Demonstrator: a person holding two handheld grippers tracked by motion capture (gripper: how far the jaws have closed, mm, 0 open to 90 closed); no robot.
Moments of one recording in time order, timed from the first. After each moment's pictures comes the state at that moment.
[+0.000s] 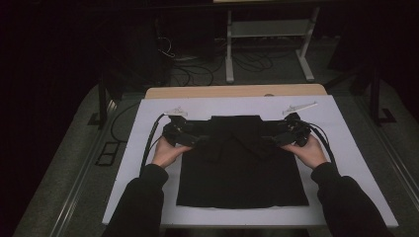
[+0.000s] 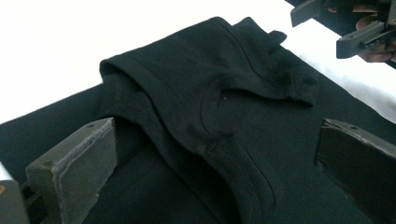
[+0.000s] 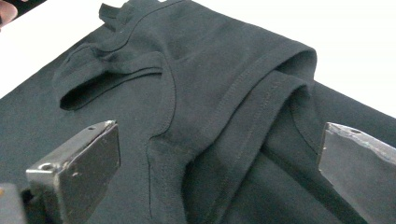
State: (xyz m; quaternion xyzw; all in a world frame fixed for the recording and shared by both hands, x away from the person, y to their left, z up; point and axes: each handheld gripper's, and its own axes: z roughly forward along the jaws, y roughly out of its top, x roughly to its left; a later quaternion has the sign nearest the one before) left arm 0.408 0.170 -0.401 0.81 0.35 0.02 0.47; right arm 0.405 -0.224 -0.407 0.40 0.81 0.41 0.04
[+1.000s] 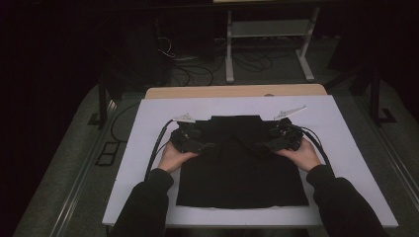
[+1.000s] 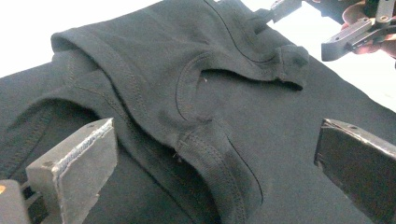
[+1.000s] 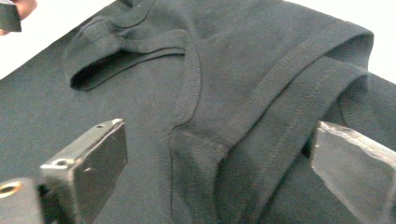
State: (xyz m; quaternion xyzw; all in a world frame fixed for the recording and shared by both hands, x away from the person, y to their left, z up) left arm 0.404 0.153 -0.421 0.82 0.33 -0.01 0.46; right arm 0.402 -0.205 -0.420 0.38 0.84 0.40 0.03
